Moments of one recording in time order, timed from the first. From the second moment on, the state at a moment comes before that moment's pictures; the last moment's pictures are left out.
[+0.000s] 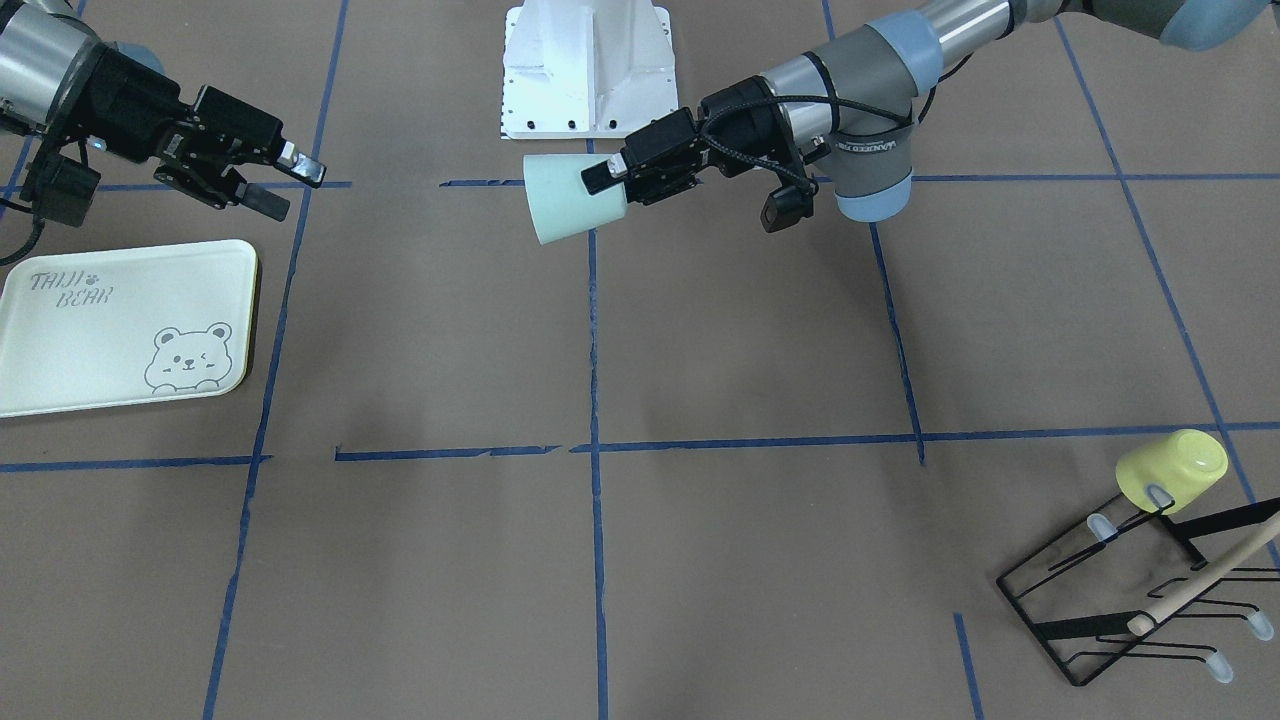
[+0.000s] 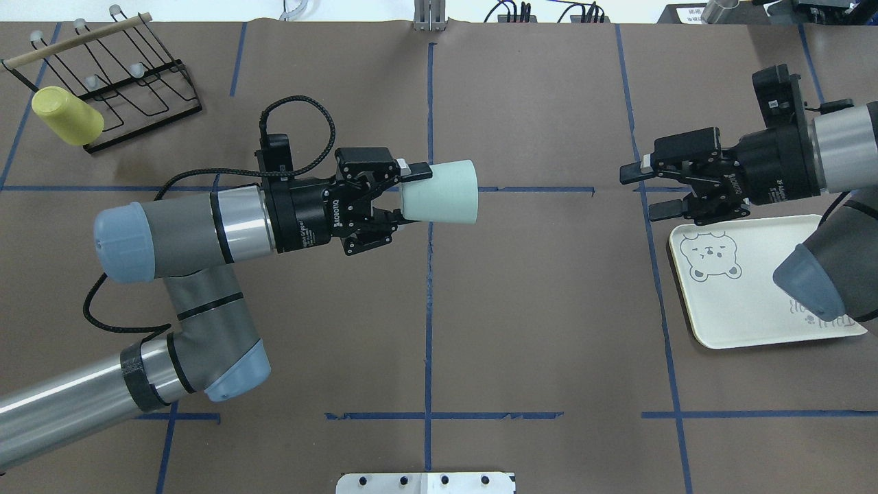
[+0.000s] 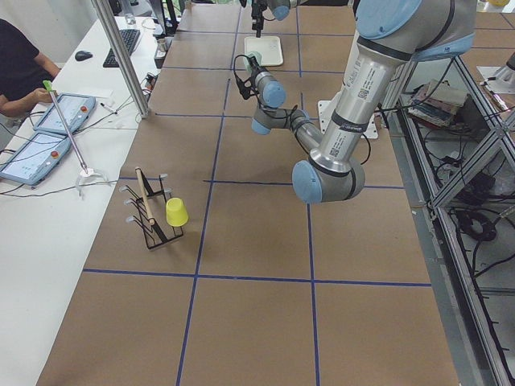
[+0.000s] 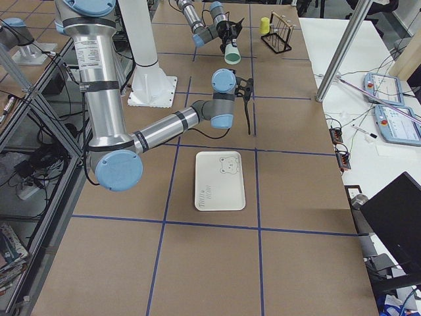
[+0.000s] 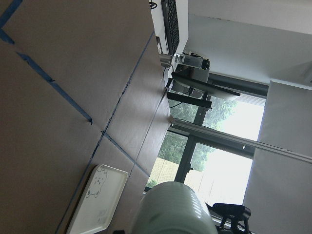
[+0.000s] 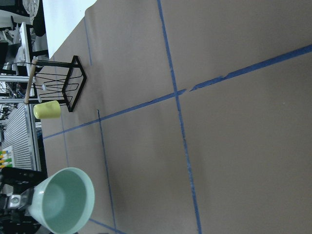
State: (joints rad) left arm -0.54 -2.12 -1.55 -3.17 -1.72 -2.24; right arm 0.94 -1.39 1.85 -0.35 2.41 1.82
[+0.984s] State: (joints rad) left arm -0.53 -2.17 -1.55 -3.23 -1.76 -2.40; right arm 0.80 -1.30 1.84 0.11 2.12 2.20
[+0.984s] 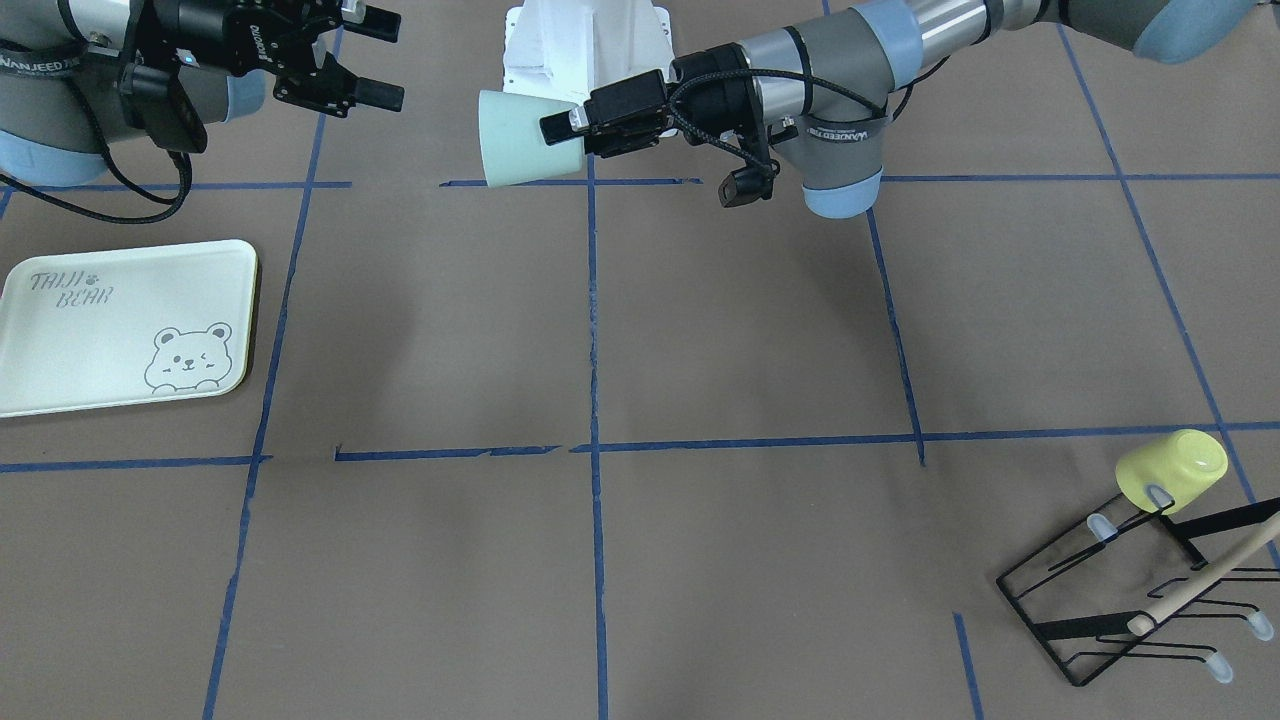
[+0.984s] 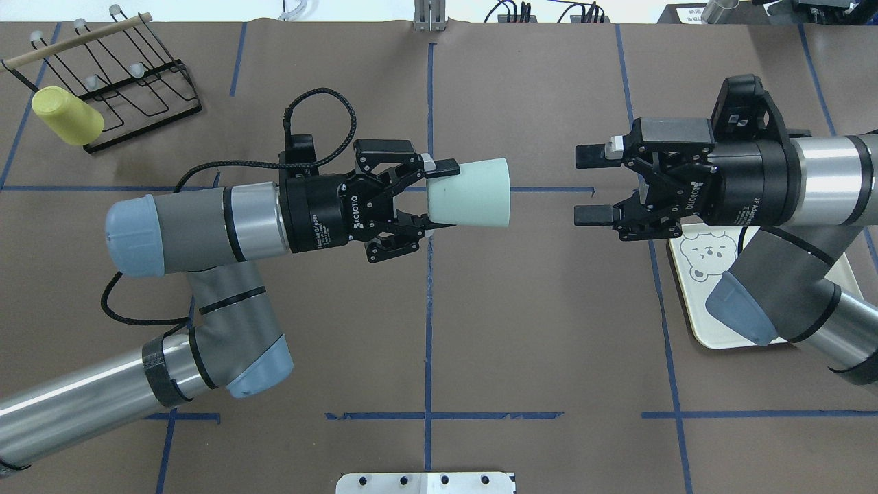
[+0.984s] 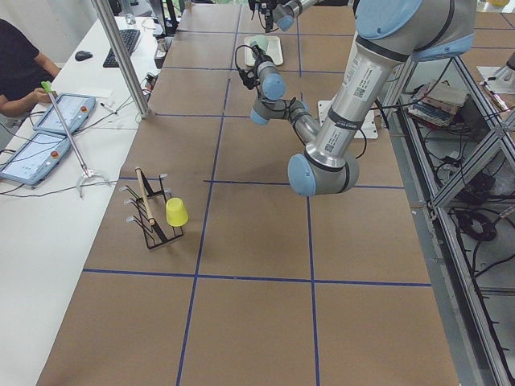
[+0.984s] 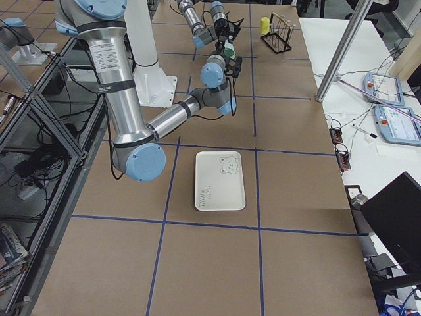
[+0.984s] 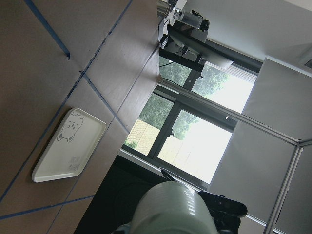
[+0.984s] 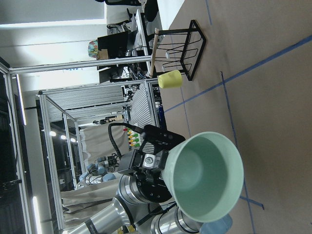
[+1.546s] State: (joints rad) left arm -0.51 -2.18 -1.55 -3.30 -1.78 -2.47; right arm 0.74 -1.30 1.84 0.18 2.05 2.23
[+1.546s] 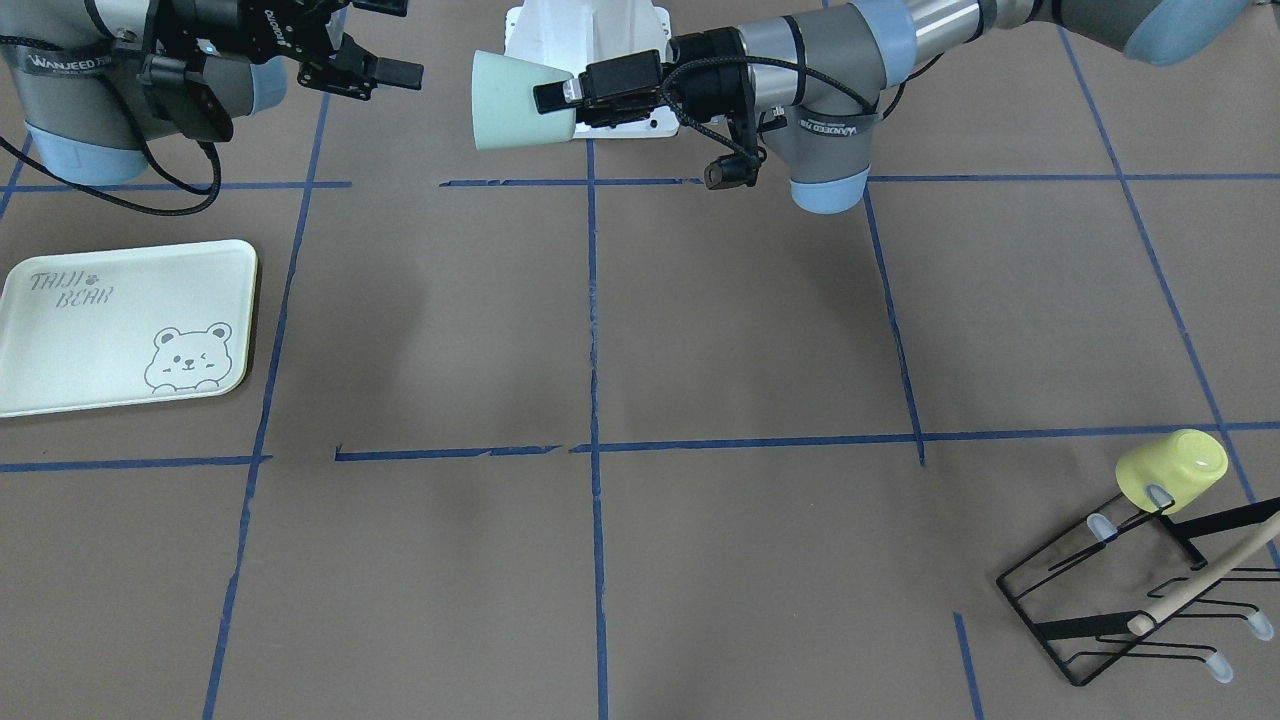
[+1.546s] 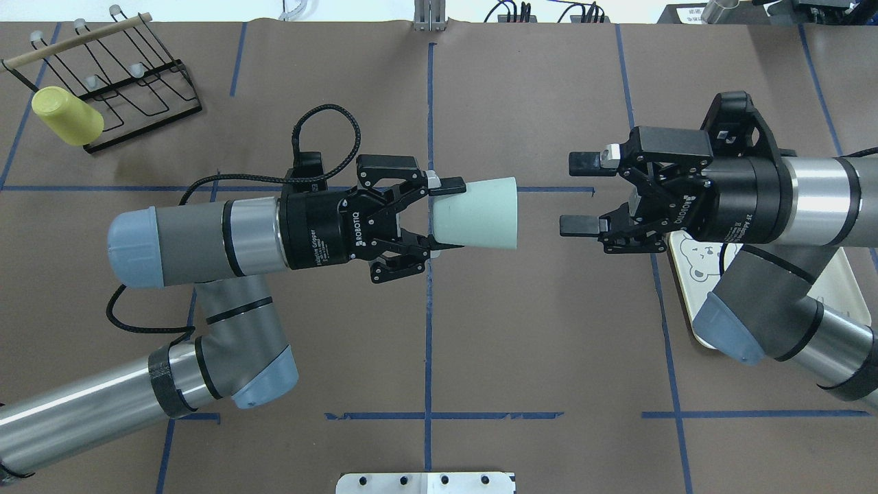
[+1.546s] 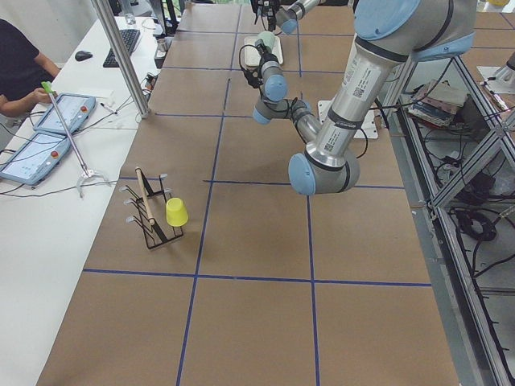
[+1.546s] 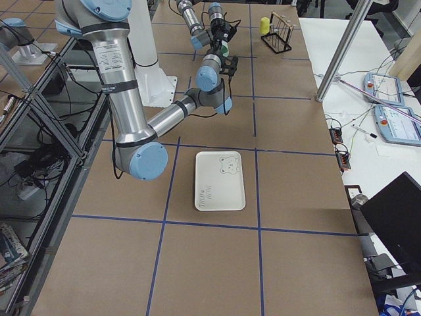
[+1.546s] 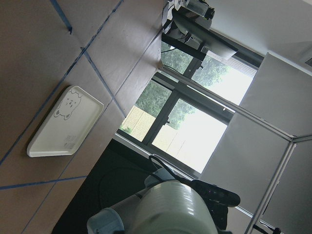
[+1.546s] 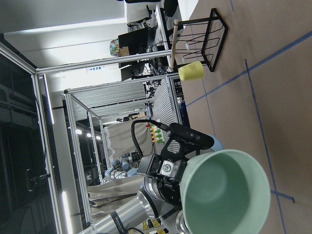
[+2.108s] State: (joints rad) left arm -0.48 -2.19 -1.55 -3.31 -1.78 -2.47; right arm 0.70 -1.29 1.84 0.19 1.99 2.23
